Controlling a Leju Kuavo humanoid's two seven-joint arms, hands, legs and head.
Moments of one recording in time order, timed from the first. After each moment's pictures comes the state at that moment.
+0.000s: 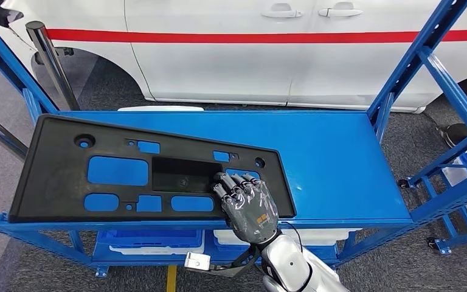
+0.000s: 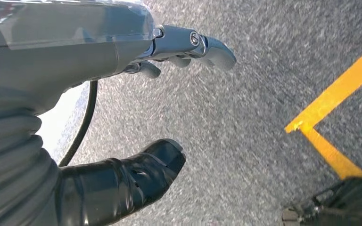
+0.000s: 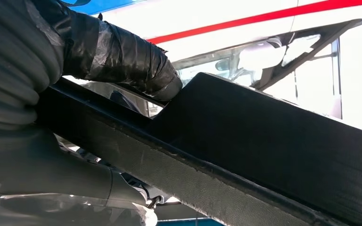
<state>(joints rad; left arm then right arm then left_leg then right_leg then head) -0.08 -0.12 0.84 -0.20 -1.56 0.08 -0.25 -0.39 -0.04 0.92 -1.46 1.39 -0.64 0.03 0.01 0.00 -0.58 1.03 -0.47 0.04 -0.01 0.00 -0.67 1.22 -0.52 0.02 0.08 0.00</state>
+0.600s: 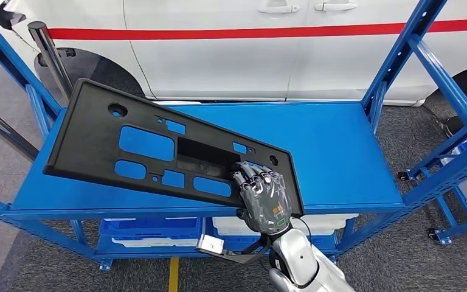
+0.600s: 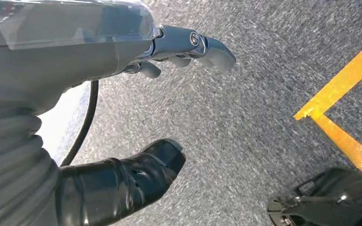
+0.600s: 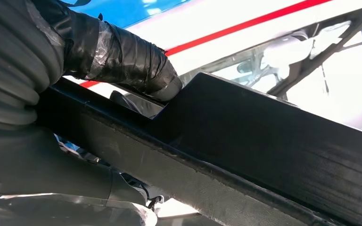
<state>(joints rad) -0.08 -0.12 0.84 -0.20 -1.57 0.08 -0.24 -0.36 -0.04 0.84 -1.46 1.34 -0.68 0.02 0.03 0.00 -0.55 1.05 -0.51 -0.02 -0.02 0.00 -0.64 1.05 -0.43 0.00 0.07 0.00</state>
